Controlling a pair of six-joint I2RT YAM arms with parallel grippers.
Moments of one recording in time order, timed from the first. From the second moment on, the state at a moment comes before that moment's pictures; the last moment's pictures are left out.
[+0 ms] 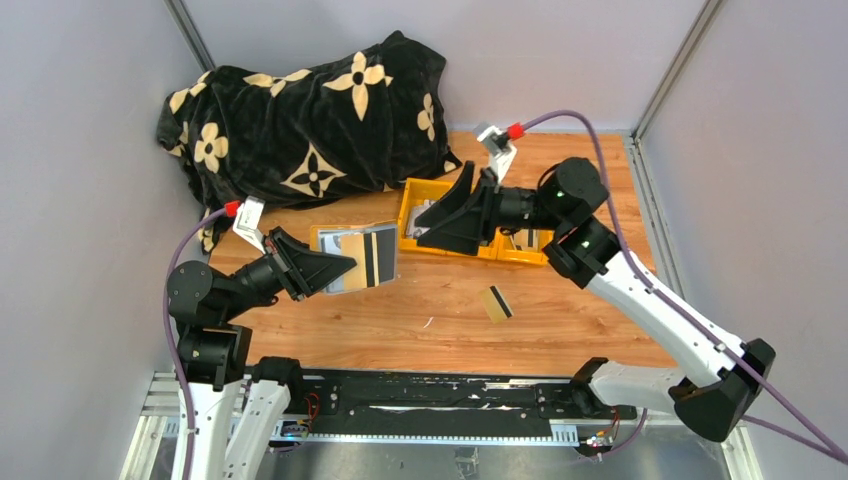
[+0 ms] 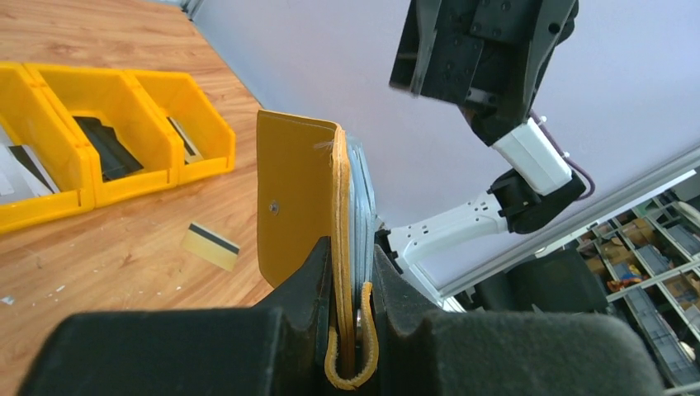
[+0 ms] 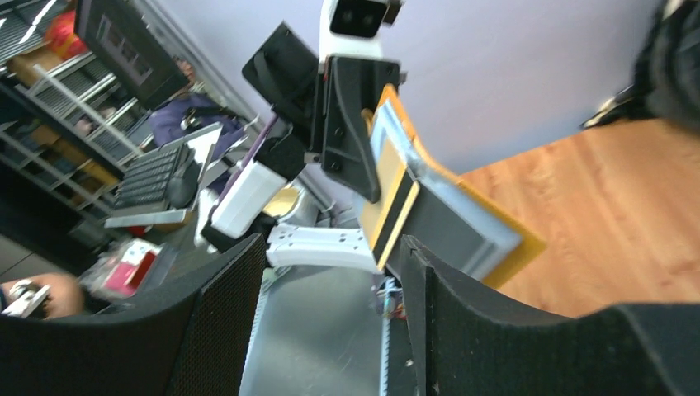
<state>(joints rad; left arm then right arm) -0.07 0.44 0.81 -0.16 0.93 -0.92 0.70 1.13 1.22 0.22 -0.87 0.75</state>
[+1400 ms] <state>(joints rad) -0.07 0.50 0.79 -0.08 0.90 -0.97 0.86 1.57 1.12 1.00 -0.97 1.28</state>
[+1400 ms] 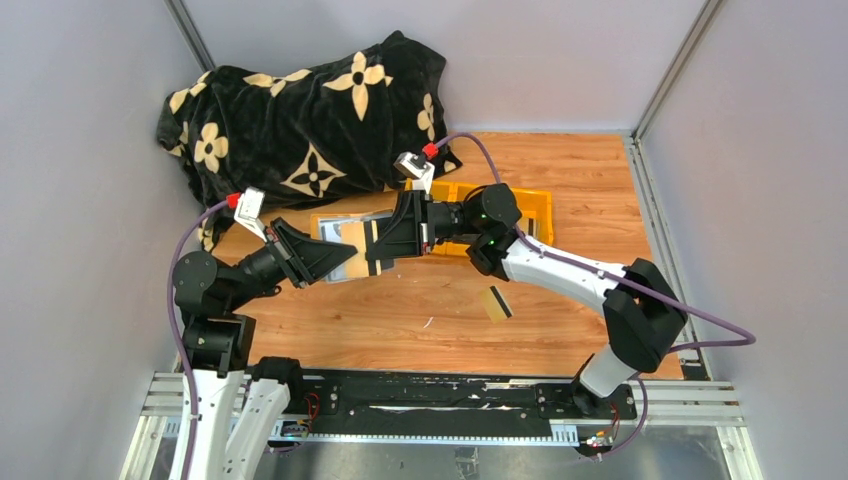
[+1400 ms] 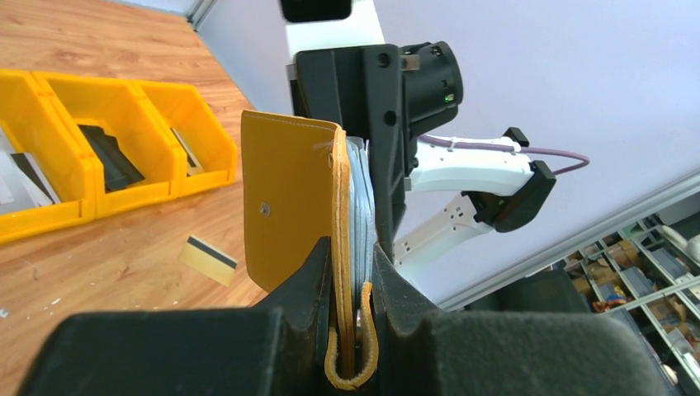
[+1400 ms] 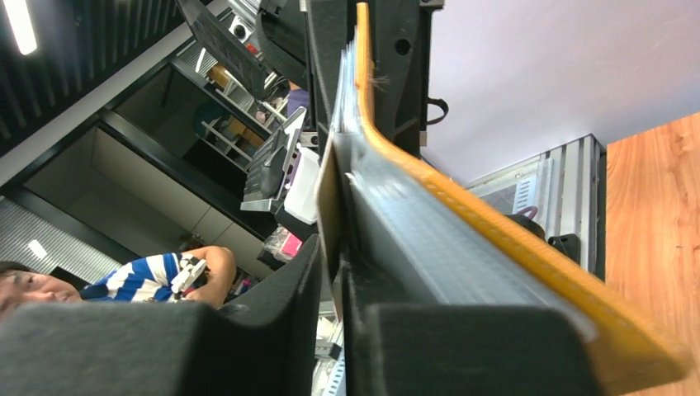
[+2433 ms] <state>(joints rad) -0.07 0.51 0.81 -0.16 0.86 -0.92 0.64 1.39 0.96 0.89 -0.98 1.24</state>
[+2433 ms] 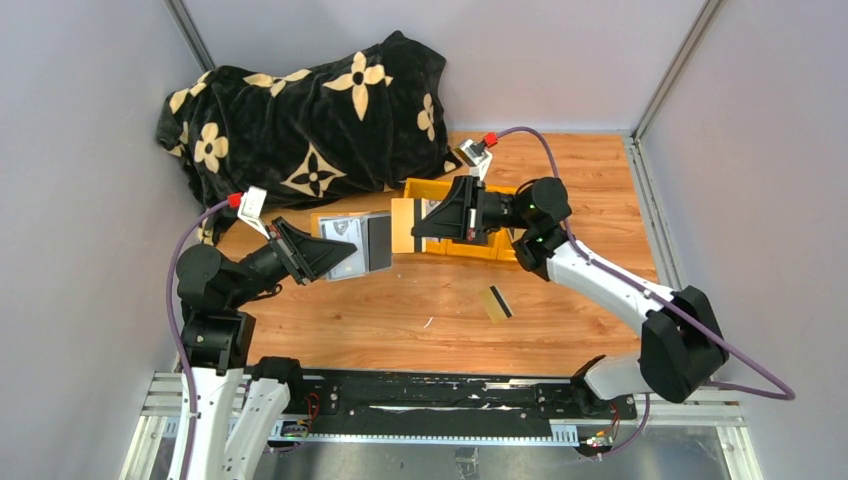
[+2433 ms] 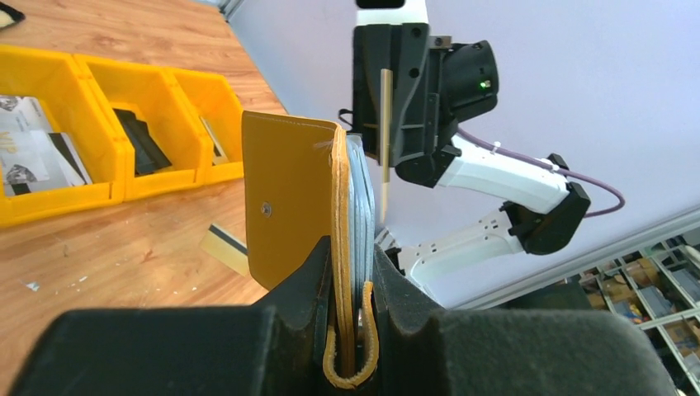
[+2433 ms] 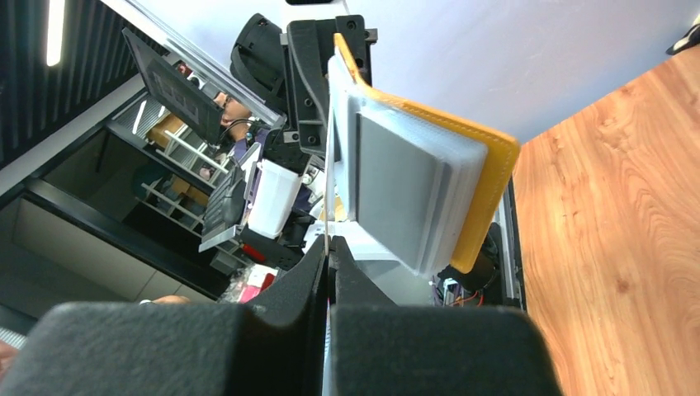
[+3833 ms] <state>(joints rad) -0.07 0.54 0.90 -0.35 0.80 -0.70 0.16 1.73 1.19 -0.51 -0.19 0.26</state>
